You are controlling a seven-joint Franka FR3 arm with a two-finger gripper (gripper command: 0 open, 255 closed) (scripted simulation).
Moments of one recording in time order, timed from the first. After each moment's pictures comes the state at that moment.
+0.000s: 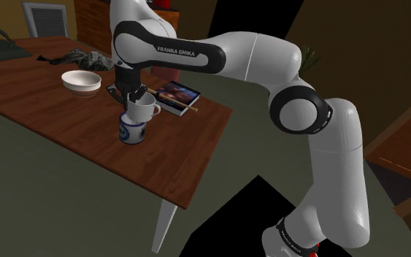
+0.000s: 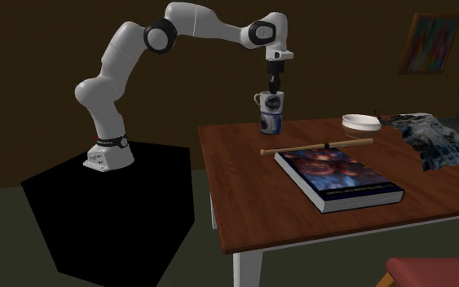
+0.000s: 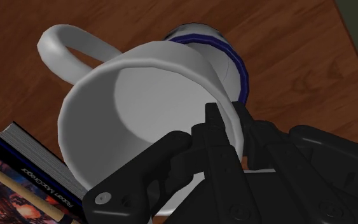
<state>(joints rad) 0.30 0.66 0.19 -1.09 -0.19 1.75 0.63</state>
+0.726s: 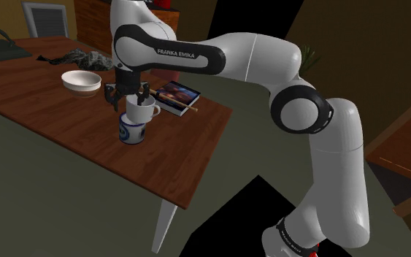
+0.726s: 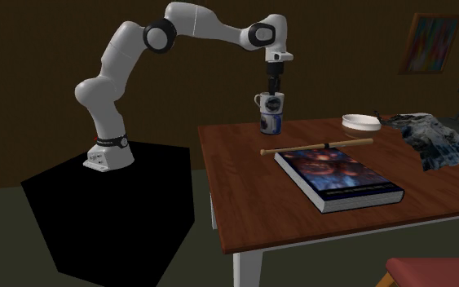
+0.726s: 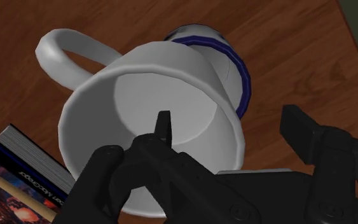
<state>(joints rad) 0.30 0.65 0.19 -1.12 -0.19 1.77 0.63</state>
